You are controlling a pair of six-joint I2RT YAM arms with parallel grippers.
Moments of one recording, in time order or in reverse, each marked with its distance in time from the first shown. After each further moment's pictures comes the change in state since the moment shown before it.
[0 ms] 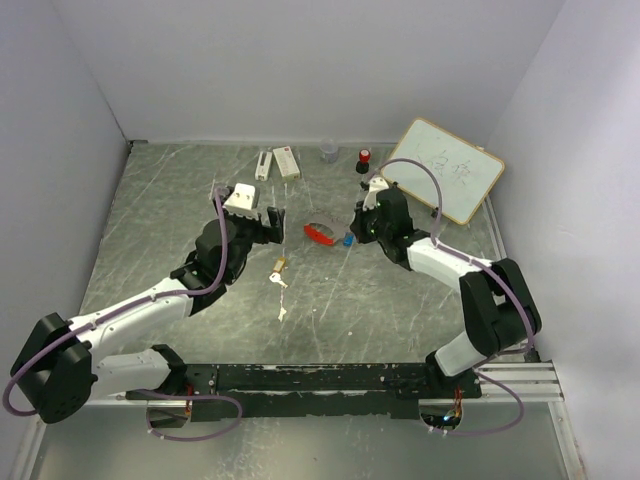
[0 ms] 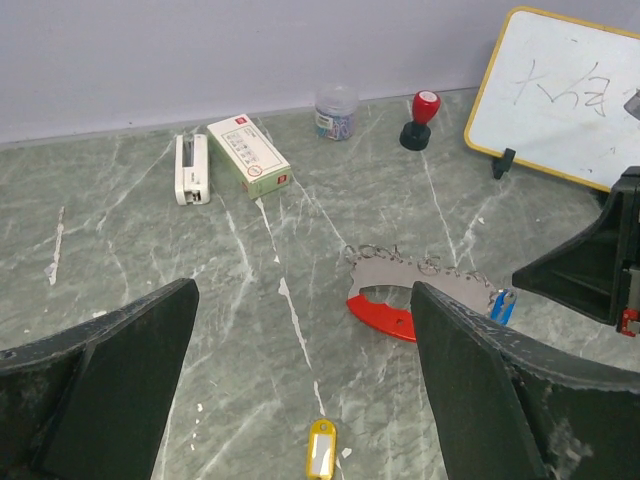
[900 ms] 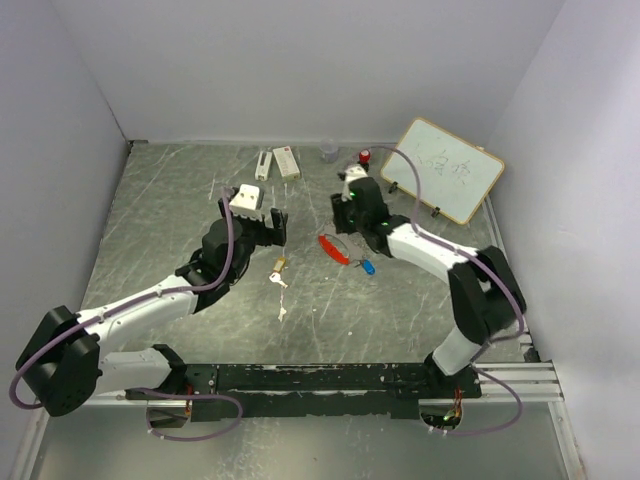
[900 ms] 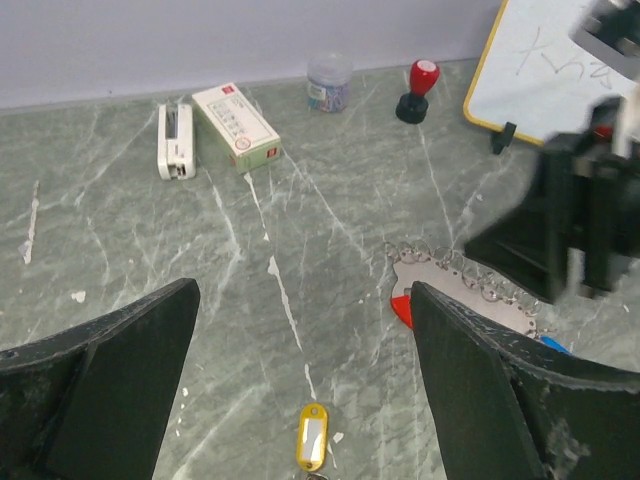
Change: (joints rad) left arm 0.001 0.035 0.000 -0.006 0.019 -0.033; right arm 0.096 0.028 0.124 -0.164 0.207 -0.001
